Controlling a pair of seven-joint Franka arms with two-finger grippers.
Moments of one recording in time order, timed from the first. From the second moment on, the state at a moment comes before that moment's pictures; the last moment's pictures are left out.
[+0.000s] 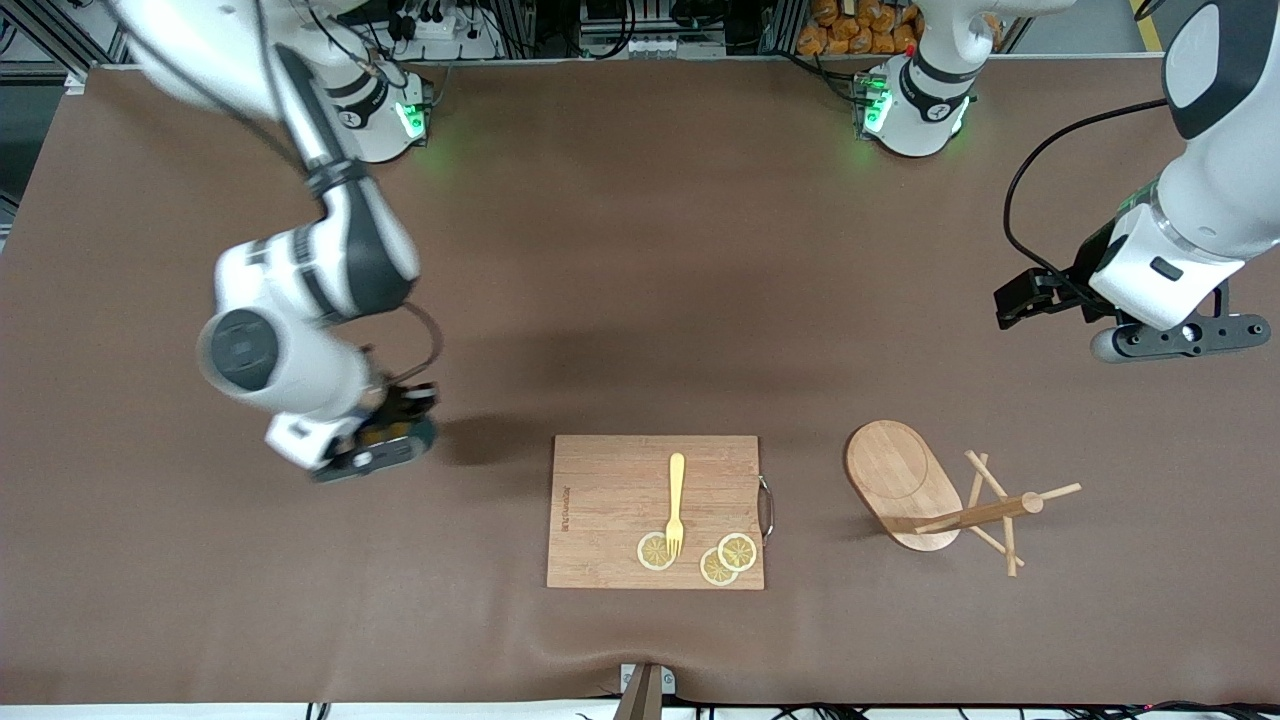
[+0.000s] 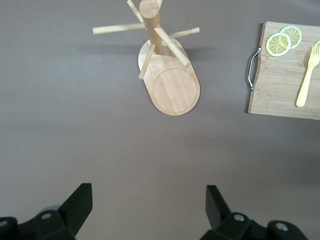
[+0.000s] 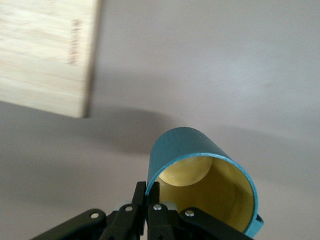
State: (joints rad) left arm -0.11 0.14 -0.06 -1.51 0.00 1.63 -0.25; right arm 0.43 0.48 -0.07 -1.54 0.12 1.94 0.13
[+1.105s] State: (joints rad) left arm -0.02 0.19 -0.05 -1.52 0.00 1.64 -0.21; right arm 1.01 0.57 -0.07 -1.57 0.13 2.06 0.85
